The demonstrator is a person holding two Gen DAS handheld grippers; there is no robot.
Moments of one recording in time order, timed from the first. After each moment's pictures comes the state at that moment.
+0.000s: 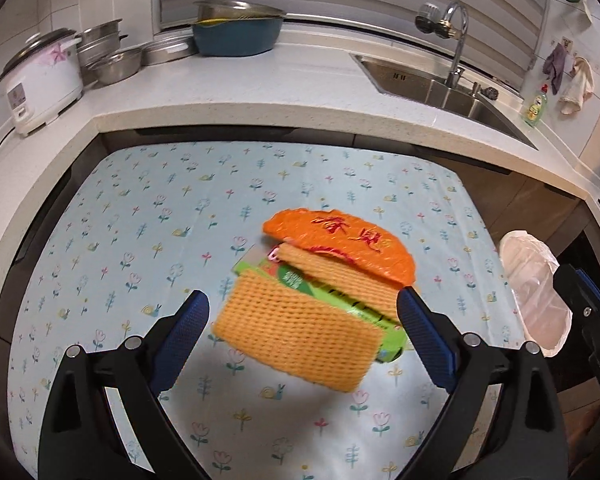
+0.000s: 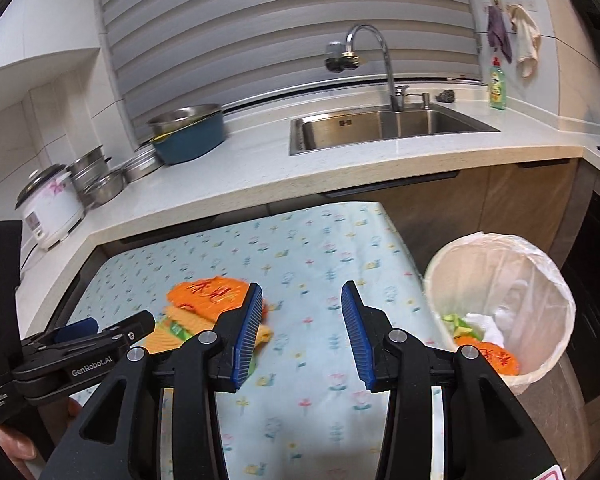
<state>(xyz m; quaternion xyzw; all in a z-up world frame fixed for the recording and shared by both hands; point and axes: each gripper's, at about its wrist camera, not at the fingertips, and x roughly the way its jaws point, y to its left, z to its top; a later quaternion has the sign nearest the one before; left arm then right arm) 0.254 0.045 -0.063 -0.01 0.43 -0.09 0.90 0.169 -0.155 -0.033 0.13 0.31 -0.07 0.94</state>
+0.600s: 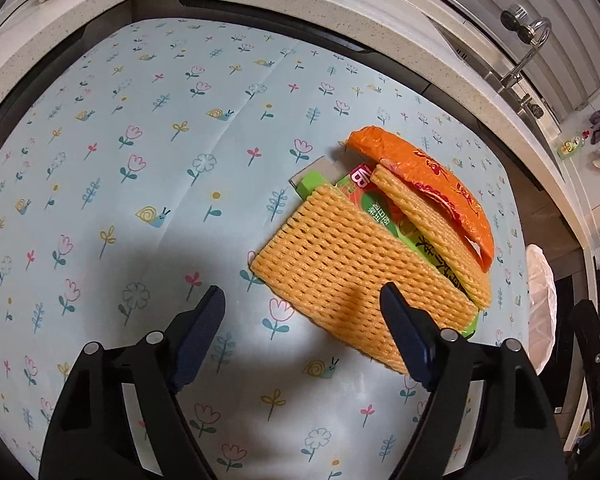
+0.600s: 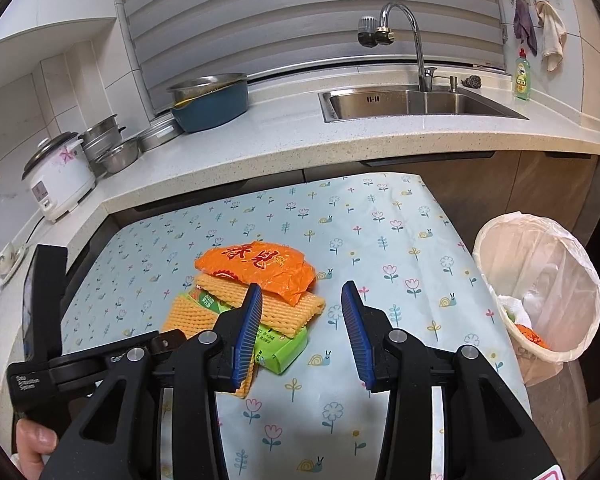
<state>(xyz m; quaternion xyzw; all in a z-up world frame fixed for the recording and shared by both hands) 0.280 0.100 -0.138 -0.14 0.54 -0.07 0.82 0.190 -0.104 -0.059 0.12 0.34 -0.05 0.93</state>
